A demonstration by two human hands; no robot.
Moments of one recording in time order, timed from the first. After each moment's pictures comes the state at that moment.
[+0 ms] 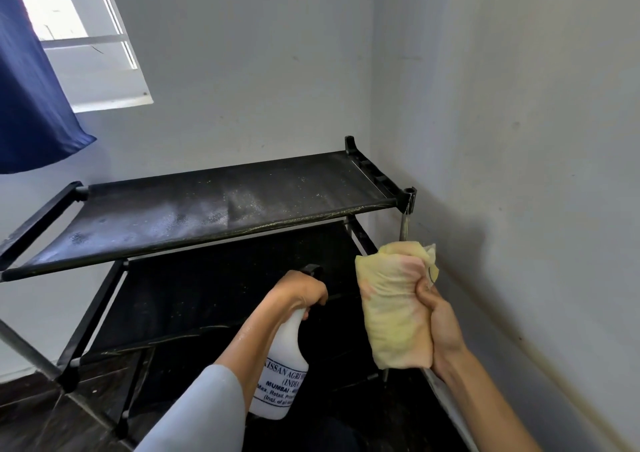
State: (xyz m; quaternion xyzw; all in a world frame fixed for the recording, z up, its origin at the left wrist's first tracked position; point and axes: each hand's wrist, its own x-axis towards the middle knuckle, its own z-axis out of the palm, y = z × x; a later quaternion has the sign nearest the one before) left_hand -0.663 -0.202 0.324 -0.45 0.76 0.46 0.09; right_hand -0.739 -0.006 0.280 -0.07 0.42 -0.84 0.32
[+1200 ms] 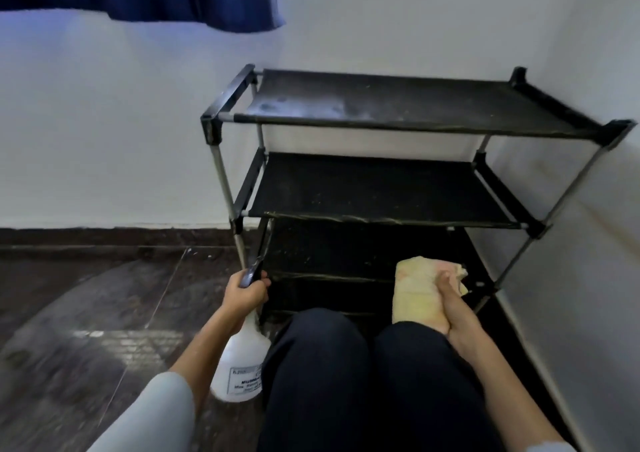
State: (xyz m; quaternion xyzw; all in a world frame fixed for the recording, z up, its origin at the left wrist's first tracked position) left_hand -0.349 -0.281 0.196 -0.53 0.59 0.56 -0.24; right_hand -0.594 -0.084 0.182 0.08 0.58 -0.70 0.41
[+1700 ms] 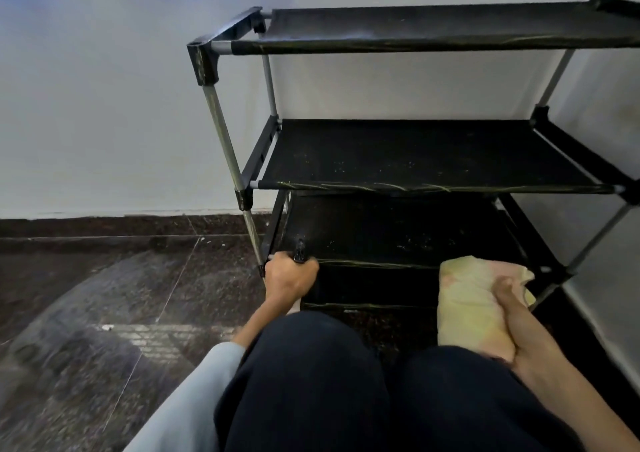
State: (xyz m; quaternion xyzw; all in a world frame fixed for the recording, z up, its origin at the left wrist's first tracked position) left_hand -0.402 -0.300 0.141 -0.60 0.65 0.42 -0.21; right_hand -0.589 -0.079 0.125 0.06 0.53 -0.73 0.42
